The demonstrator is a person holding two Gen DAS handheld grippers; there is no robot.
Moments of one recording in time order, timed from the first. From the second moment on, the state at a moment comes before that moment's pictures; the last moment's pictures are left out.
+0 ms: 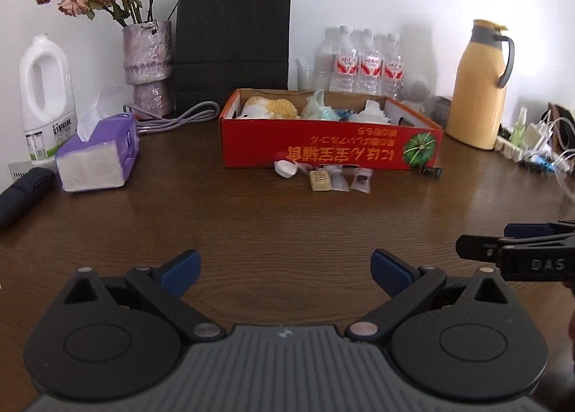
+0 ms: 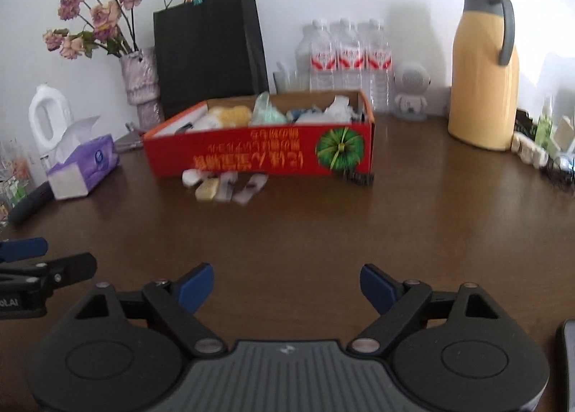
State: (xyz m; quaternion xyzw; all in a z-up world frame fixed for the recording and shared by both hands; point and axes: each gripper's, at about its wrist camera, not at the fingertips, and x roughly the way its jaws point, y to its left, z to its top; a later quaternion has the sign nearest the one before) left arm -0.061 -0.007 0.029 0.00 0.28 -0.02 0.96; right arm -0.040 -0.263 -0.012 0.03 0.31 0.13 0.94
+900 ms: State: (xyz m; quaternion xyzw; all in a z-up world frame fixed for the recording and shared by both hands) left arm 0.121 -0.038 0.011 0.01 0.34 -0.11 0.93; right arm 0.121 -0.217 -0.023 -0.01 0.32 0.14 0.94
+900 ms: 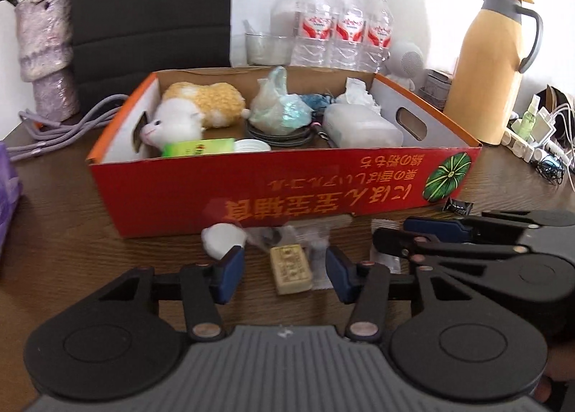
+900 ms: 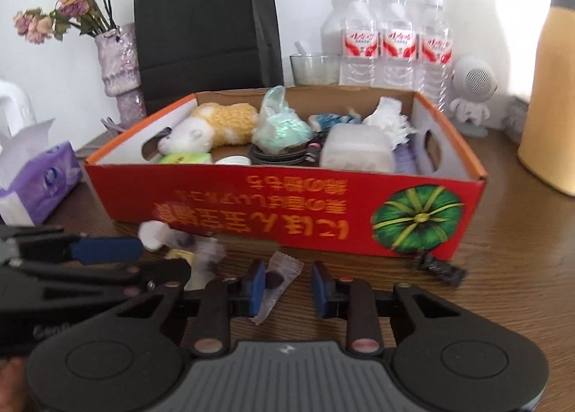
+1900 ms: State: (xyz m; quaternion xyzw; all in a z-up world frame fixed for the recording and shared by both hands) left arm 0.024 -0.015 0.064 0.00 0.21 -0.03 0.98; right arm 0.049 -0.200 0.026 -0.02 0.21 0.13 0.97
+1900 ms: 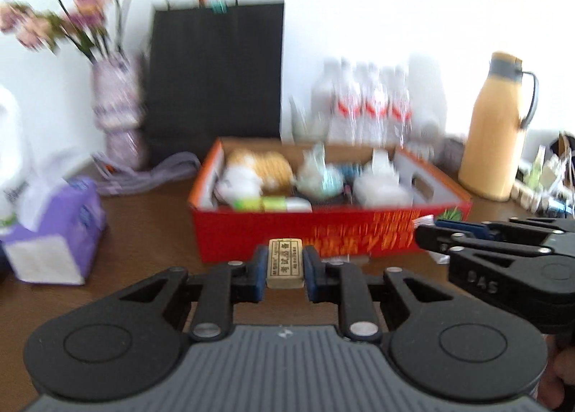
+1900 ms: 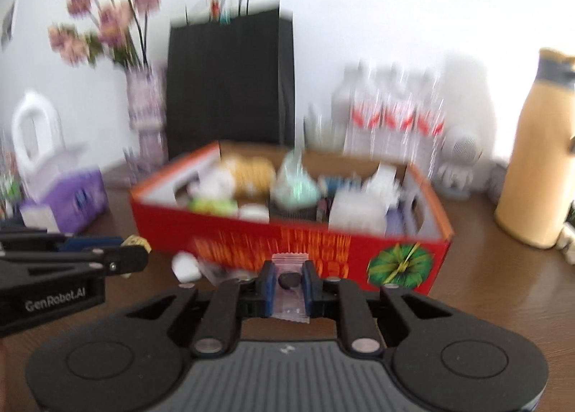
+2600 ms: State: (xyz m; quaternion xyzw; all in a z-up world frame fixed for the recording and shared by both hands) left arm -0.176 -0.023 0.053 0.00 0.06 0.02 1.00; right arm -0.173 -0.230 0.037 -0.01 0.03 0.13 0.99
